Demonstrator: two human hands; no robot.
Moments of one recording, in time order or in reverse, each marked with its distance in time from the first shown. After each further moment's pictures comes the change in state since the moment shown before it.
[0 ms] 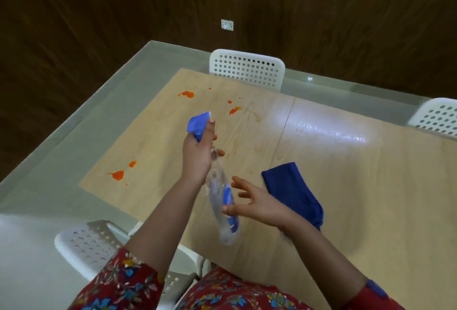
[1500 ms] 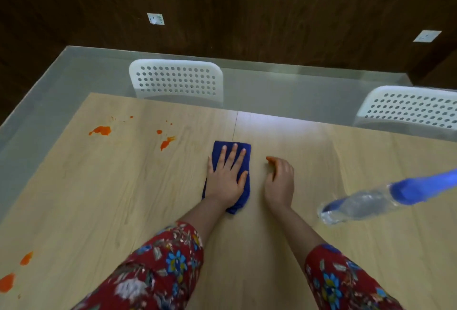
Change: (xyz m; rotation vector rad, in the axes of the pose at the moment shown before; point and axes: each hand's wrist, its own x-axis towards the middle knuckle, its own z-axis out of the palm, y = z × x) left_hand 0.102 -0.151 0.220 1.346 -0.648 0.604; right_hand 0.102 0.148 -0.171 -0.086 1.220 0.114
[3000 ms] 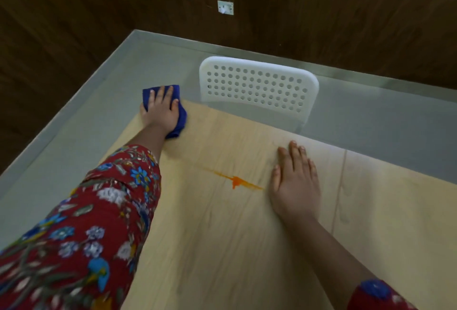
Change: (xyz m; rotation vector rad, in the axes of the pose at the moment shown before) left_hand 0.150 -0.400 -0.097 -0.075 0.163 -0.660; right_hand 0.065 -0.113 0.180 -0.528 -0.284 -0.321
